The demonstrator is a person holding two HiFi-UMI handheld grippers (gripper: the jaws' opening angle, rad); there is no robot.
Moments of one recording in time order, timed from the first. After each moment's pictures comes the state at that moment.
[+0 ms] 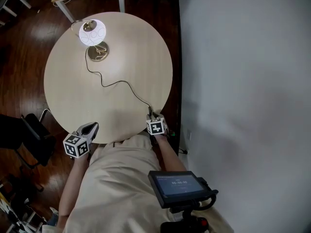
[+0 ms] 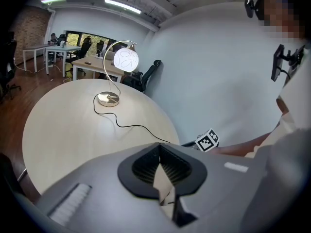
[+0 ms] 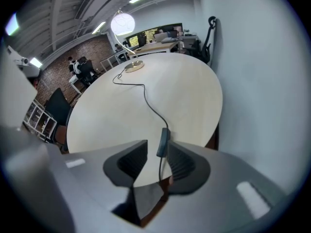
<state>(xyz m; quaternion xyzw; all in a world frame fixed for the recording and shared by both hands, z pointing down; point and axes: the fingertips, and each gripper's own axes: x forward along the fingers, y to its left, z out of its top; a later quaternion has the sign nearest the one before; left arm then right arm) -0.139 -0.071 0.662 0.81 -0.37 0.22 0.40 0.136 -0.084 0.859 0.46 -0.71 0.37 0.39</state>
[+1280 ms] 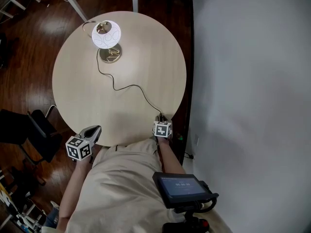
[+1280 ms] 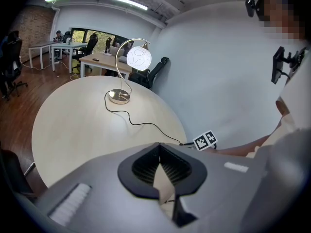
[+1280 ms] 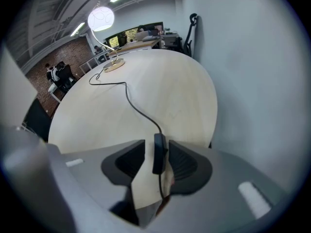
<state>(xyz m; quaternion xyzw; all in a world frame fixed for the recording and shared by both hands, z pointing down) -0.183 -0.081 0.673 0.79 -0.39 0.24 0.42 0.136 -0.103 0.893 0.54 -0.63 0.40 0.38</state>
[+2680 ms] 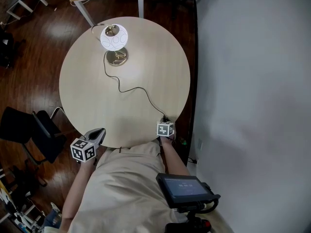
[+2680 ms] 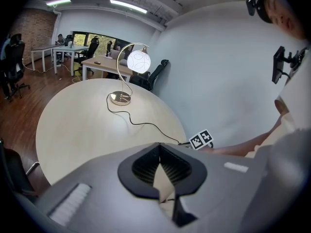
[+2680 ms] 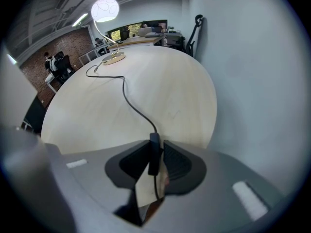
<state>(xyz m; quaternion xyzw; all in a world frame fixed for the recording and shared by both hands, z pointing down) -0.185 -0.066 0.665 0.79 -0.40 0.23 0.40 0.138 -0.113 0.894 0.55 -0.63 0.37 0.41</state>
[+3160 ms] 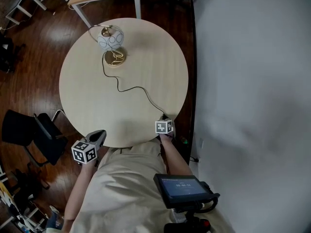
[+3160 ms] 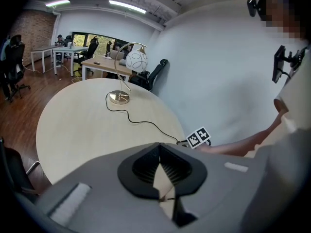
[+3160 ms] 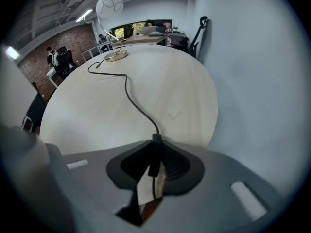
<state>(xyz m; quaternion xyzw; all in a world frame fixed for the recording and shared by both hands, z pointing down) -0.177 -0.051 0.662 0.79 -0.40 0.23 0.40 0.137 -0.115 0.893 0.54 -0.64 0.35 0.43</state>
